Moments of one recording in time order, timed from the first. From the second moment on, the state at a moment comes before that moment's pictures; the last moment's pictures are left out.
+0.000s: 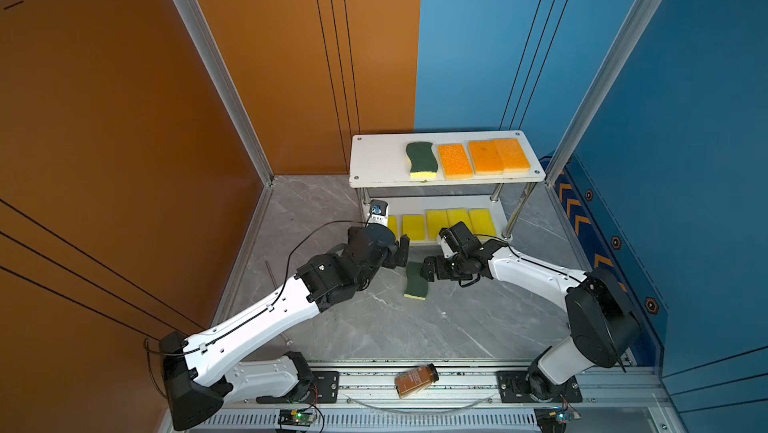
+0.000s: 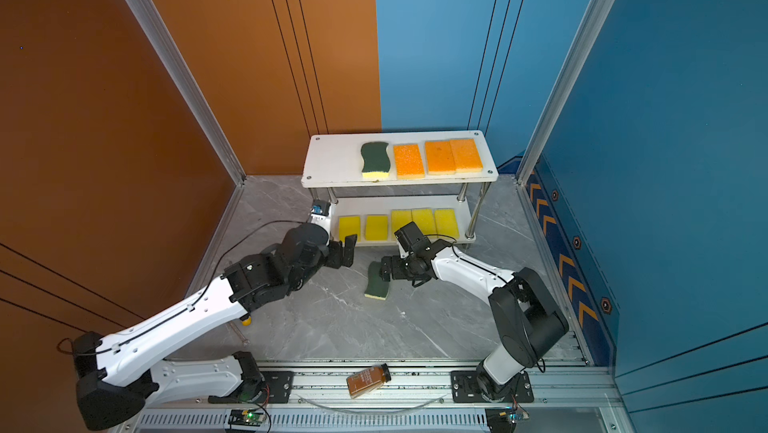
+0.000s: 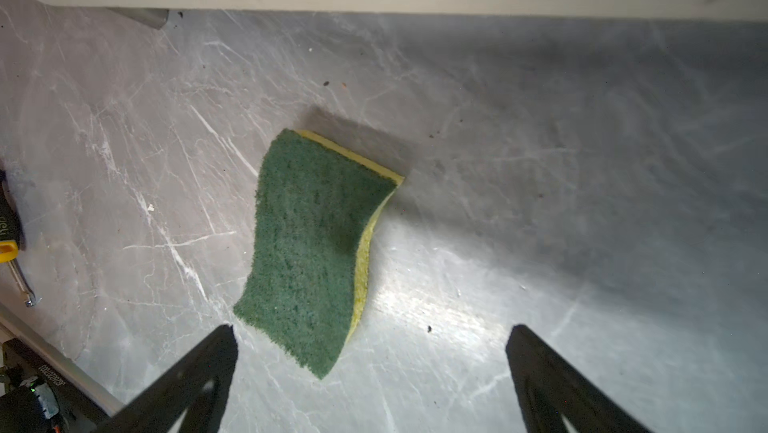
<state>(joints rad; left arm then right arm) -0.93 1.15 1.08 -0.55 -0.53 -0.43 0.60 1.58 1.00 -0.52 -0.16 0.50</state>
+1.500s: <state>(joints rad) -1.01 1.80 1.10 -0.36 -0.43 -0.78 0.32 1.30 0.82 -0.59 -0.17 0.50</state>
